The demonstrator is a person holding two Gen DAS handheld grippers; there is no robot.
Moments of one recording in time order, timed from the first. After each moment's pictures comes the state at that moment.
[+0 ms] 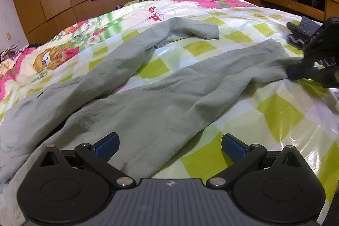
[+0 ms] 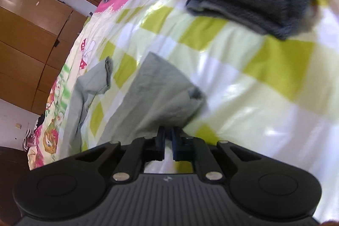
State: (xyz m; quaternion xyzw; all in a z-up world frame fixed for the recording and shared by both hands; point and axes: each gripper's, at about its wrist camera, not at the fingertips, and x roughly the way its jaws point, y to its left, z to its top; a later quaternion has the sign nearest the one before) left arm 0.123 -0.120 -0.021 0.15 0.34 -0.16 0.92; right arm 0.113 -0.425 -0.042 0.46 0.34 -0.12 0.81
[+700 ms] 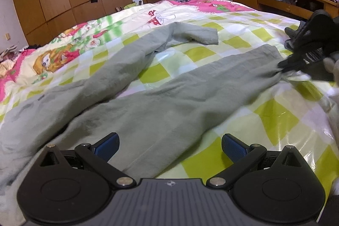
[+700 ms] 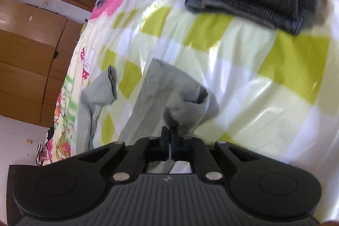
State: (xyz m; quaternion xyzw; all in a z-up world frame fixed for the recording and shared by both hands) left arm 0.122 -0.116 -0.011 0.15 0.33 -0.16 0.92; right arm 0.139 -0.441 -0.032 0.50 0.32 -0.13 0.79
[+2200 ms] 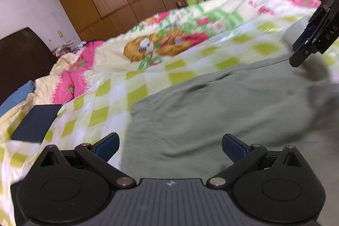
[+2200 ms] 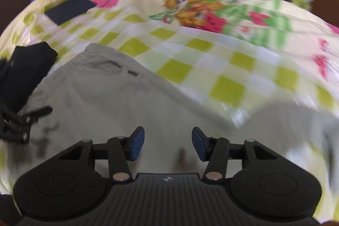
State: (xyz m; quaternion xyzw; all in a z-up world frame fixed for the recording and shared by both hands) left arm 0.249 0.186 0.011 0.20 0.32 -0.03 0.92; right arm 0.339 -0.064 0.027 -0.13 0.44 0.29 0.84
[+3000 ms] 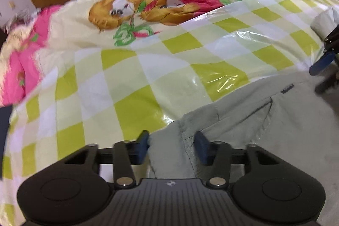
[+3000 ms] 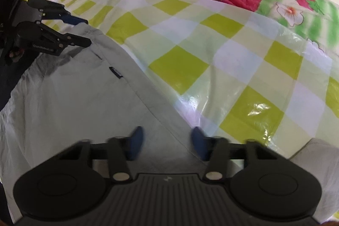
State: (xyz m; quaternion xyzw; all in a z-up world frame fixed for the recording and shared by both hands) left arm 0.407 0.227 -0.019 0.19 0.45 -0.13 0.86; right arm 0.412 -0.053 -0.020 -0.12 0.51 0.34 0.78
